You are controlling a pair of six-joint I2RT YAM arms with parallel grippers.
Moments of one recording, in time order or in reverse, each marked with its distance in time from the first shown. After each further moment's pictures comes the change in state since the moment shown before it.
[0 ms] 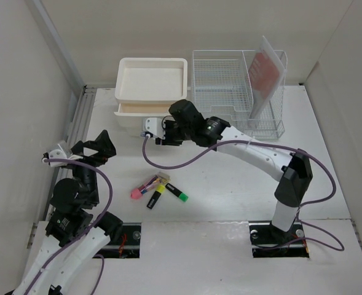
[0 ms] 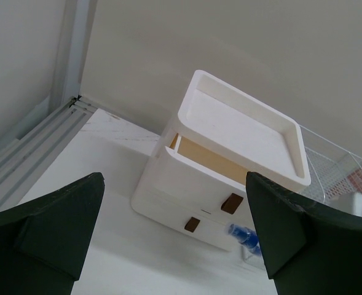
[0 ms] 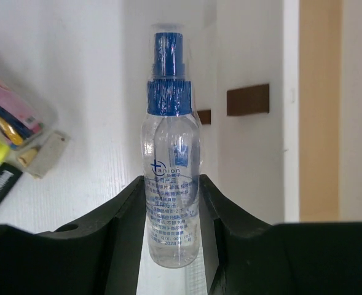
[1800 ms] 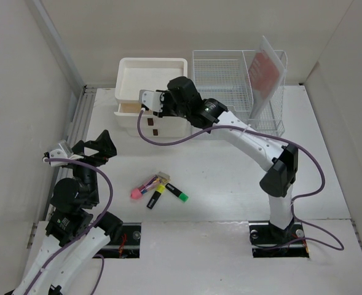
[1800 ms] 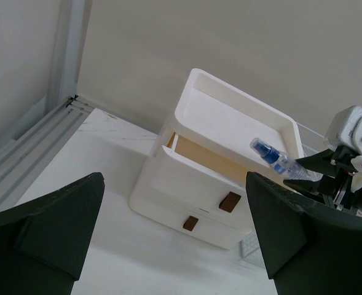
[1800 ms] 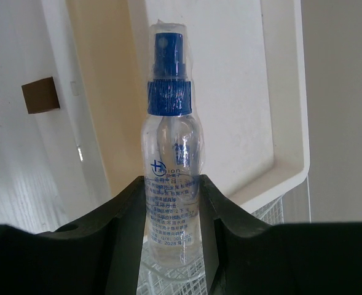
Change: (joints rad) left arm 0.000 0.007 0.000 0.000 0.014 0.001; right arm -0.060 0.150 0.354 -0.032 0.270 -0.155
